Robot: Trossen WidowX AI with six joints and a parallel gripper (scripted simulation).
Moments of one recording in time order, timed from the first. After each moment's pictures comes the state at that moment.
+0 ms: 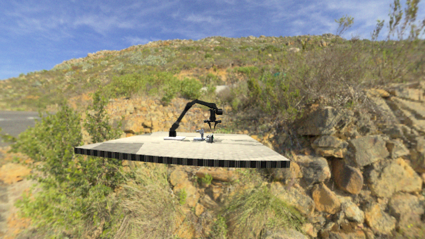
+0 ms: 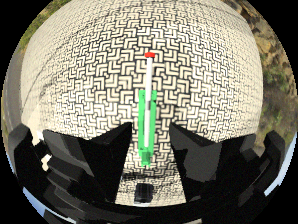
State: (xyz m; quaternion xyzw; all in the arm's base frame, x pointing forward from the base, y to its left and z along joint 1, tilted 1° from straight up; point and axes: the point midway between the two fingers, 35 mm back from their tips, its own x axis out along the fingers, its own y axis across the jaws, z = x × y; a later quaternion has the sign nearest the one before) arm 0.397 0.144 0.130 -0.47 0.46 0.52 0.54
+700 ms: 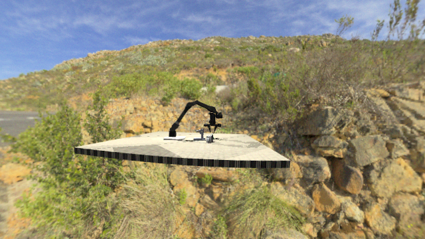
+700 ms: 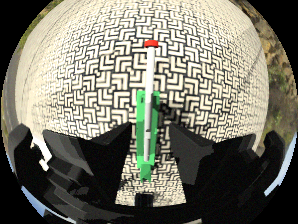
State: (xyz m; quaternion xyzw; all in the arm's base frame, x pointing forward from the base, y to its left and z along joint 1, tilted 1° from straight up) arm 0.398 0.145 0.090 -0.47 0.46 0.52 0.54
